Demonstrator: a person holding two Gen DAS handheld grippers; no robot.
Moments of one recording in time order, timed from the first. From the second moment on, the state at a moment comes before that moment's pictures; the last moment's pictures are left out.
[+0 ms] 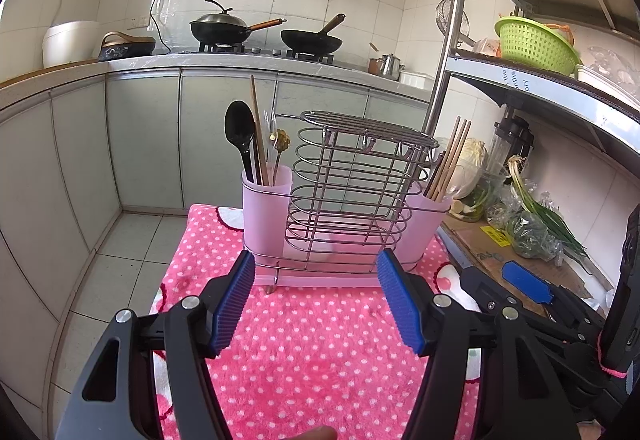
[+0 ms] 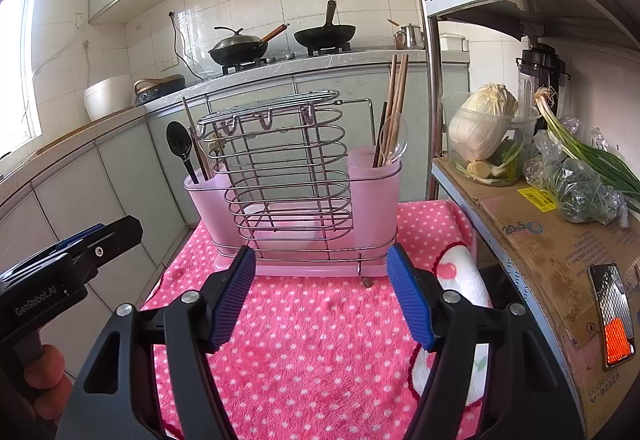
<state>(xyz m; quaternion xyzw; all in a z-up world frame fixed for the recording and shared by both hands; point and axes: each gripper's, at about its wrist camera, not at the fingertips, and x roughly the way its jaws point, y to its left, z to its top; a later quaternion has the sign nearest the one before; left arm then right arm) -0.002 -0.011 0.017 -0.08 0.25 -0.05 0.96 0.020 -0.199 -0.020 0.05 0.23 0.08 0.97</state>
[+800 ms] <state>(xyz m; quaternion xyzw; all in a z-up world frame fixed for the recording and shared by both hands) -0.002 -0.009 0.016 -0.08 0.25 -0.06 0.96 0.020 -0.197 -0.022 0.05 0.23 0.08 0.97</state>
